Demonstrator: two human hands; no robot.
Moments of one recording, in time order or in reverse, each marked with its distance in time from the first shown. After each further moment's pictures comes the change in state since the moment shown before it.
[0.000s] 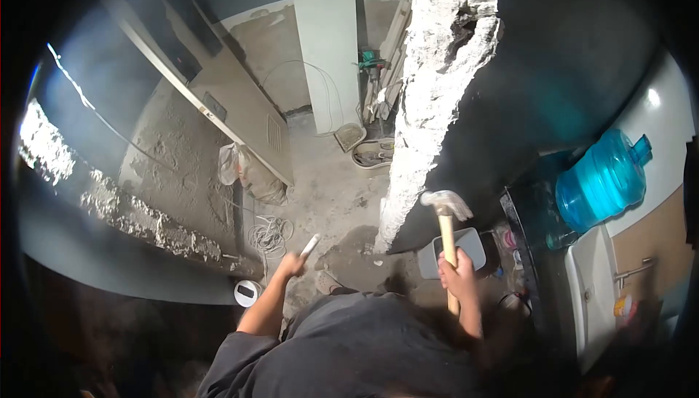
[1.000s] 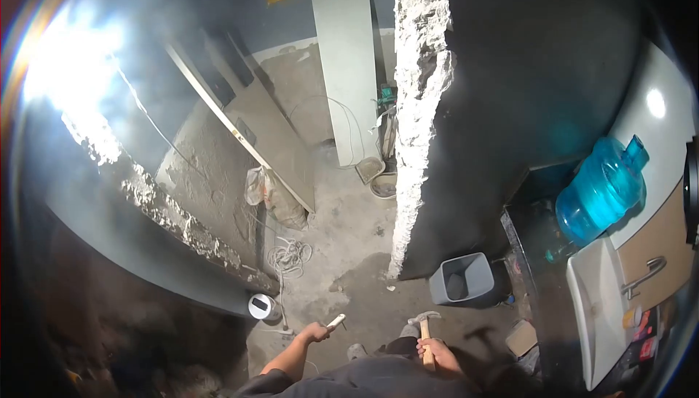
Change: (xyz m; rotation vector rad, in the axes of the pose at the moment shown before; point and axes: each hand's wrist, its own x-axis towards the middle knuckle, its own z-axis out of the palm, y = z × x) left_hand -0.157 -0.054 0.144 0.069 -0.261 -0.304; right_hand -0.125 0.273 -0.045 0.474 -0.299 0.792
